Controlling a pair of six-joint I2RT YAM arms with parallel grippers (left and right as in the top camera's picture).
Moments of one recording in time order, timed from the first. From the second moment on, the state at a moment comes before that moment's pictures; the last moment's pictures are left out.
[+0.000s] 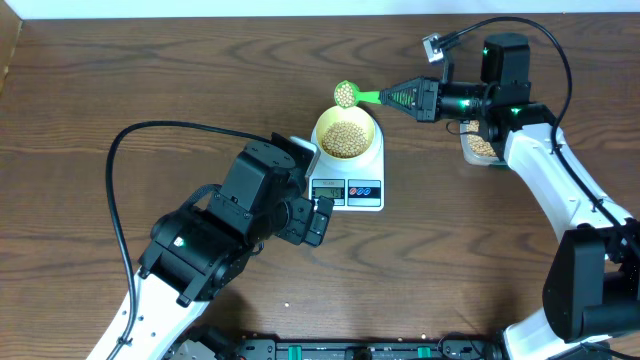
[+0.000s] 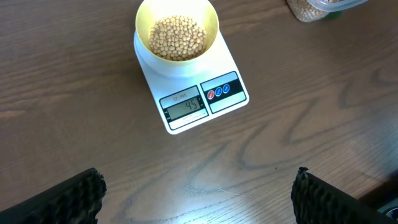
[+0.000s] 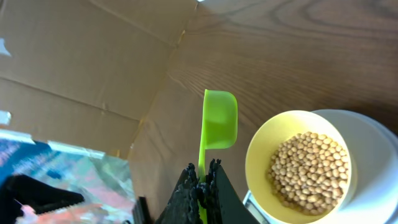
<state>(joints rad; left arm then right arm) -0.60 1.09 1.21 -1.02 0.02 -0.18 0.13 1.74 1.25 -0.12 -1.07 0.40</state>
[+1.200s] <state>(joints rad) -0.60 1.09 1.21 -1.02 0.02 -0.18 0.13 1.74 1.25 -0.29 -1.04 -0.21</state>
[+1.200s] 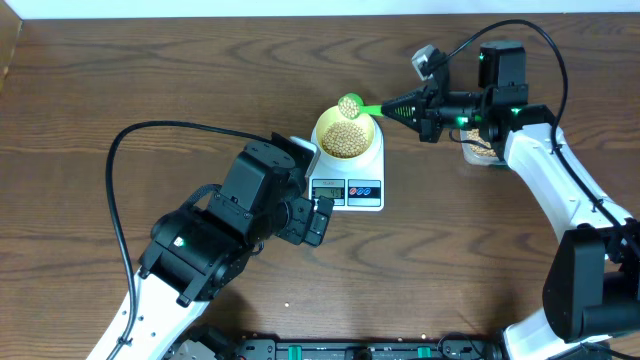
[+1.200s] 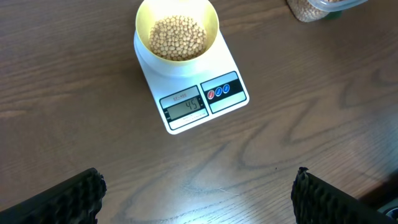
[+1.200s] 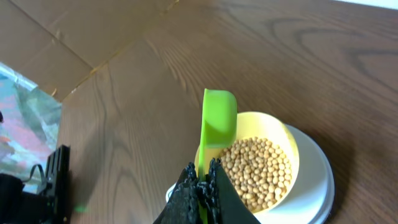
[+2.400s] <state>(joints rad) -0.60 1.09 1.21 -1.02 0.02 -0.18 0.13 1.74 1.25 -0.29 -1.04 -0.10</state>
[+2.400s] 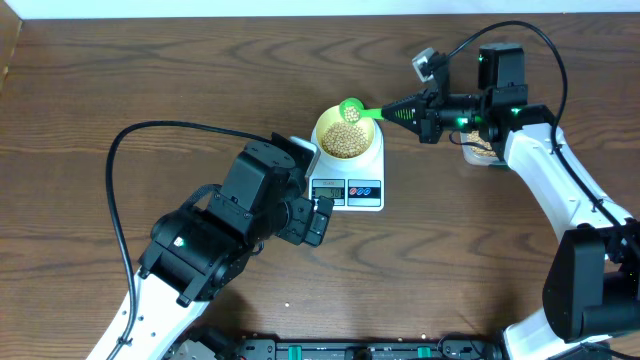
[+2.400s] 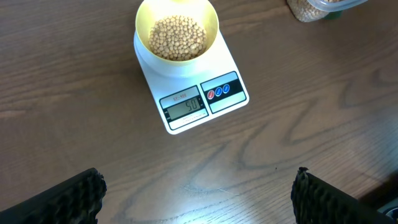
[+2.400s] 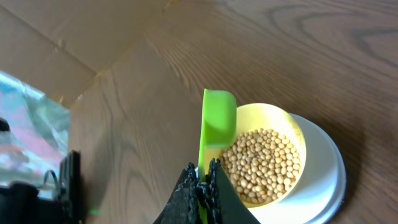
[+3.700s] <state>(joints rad) -0.60 1.09 1.21 -1.02 0.02 -0.18 -0.21 1.74 1.25 -0.40 -1.00 0.49</state>
